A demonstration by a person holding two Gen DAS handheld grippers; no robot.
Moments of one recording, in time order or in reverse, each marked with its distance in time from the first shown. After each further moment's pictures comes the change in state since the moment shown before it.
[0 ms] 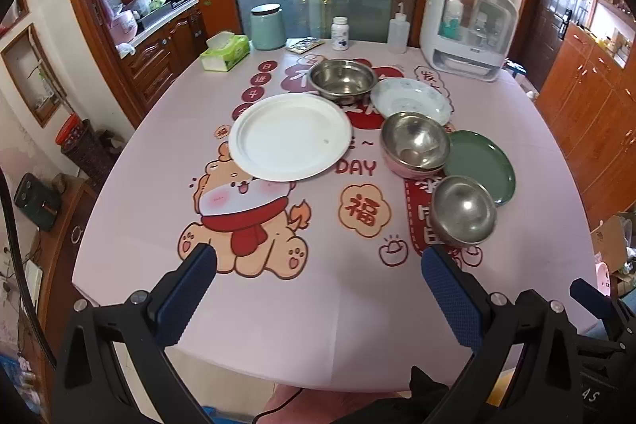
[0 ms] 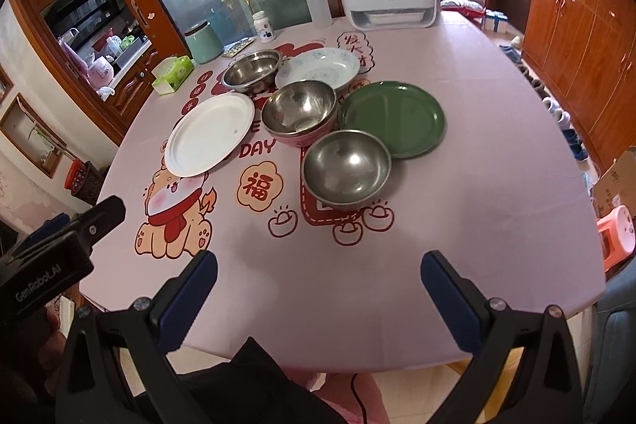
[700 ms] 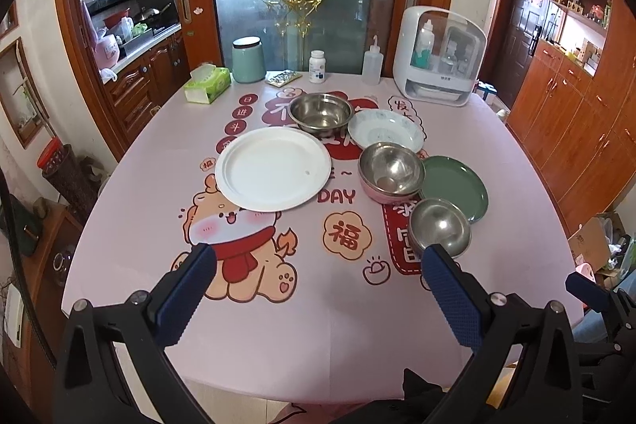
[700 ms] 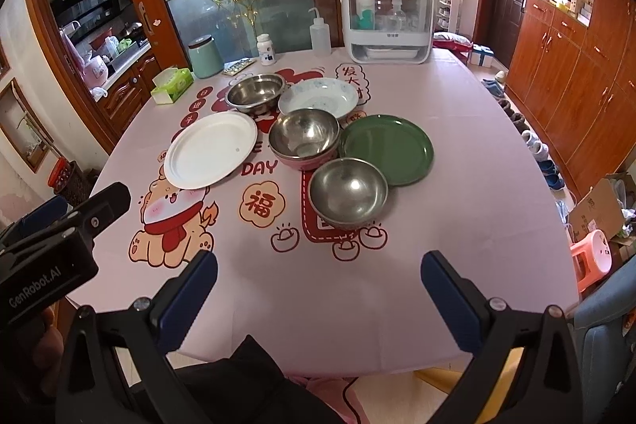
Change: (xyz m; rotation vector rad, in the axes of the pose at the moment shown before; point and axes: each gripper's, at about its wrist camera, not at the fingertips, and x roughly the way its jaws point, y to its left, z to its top) left arm -0.028 0.015 -0.002 0.029 -0.122 -0.109; right arm -0.037 0.032 -0.010 -0.065 -0.106 -0.108
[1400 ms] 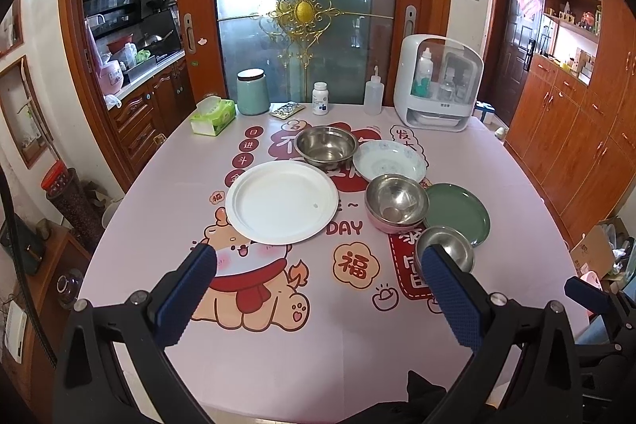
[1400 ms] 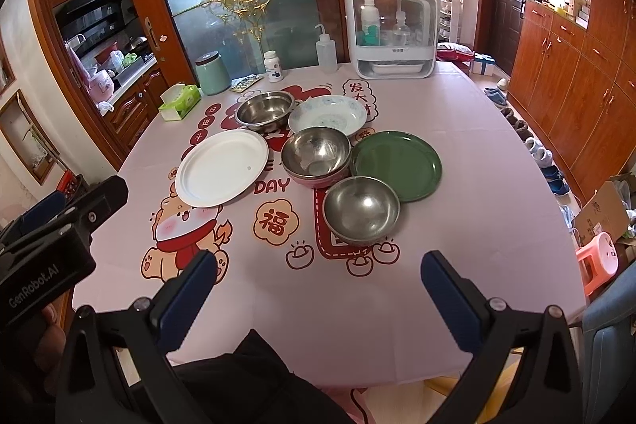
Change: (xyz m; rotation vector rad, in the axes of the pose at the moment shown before) left arm -0.015 0.009 0.016 0.017 -0.123 0.002; right arm -0.008 0.020 0.015 0.005 -0.065 0.024
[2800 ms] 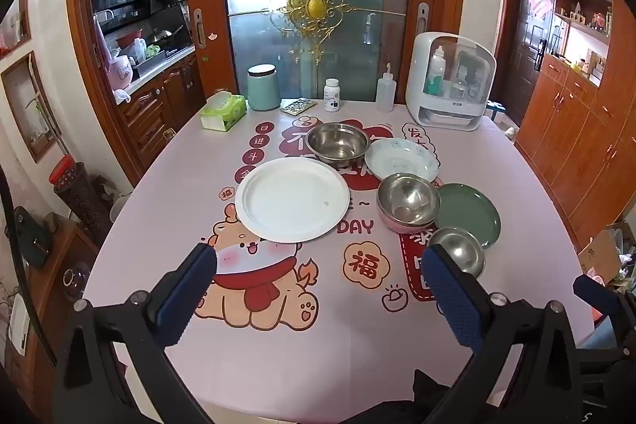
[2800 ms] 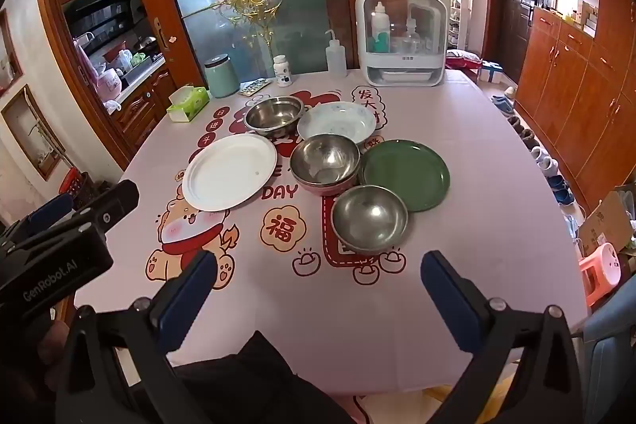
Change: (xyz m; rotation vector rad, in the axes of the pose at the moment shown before) left arm 0.008 0.003 0.002 -0.004 0.029 0.047; right arm 0.000 0.002 0.001 -0.009 -0.017 0.014
